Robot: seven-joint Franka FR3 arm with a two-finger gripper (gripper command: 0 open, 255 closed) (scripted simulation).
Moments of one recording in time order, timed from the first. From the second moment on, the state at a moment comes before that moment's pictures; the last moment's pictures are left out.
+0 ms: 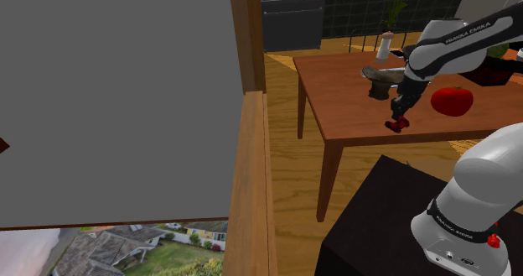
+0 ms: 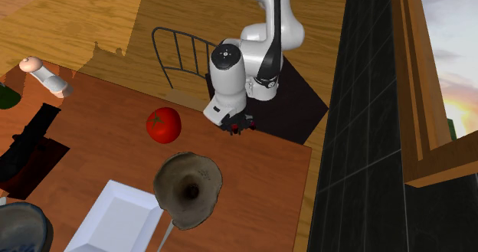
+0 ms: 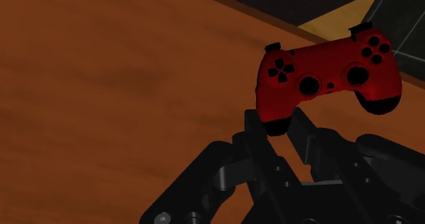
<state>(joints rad) -0.32 -0.50 -0.58 -2.74 -0.27 2.33 -0.28</state>
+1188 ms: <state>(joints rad) -0.32 -0.56 -0.49 -2.68 -0.39 2.10 -0.39</state>
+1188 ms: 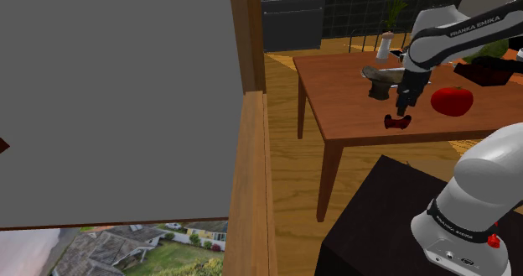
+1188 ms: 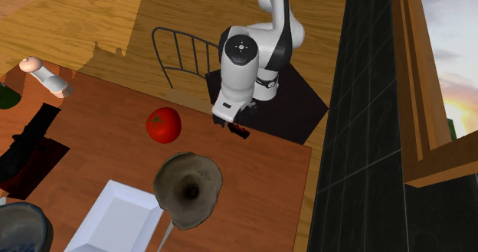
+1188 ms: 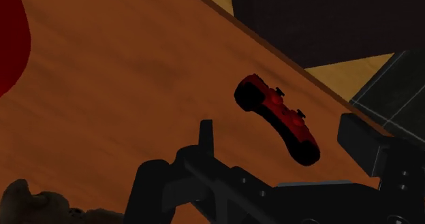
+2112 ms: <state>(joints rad) -0.32 -0.49 -0.53 -2.75 -0.44 2.23 -0.41</state>
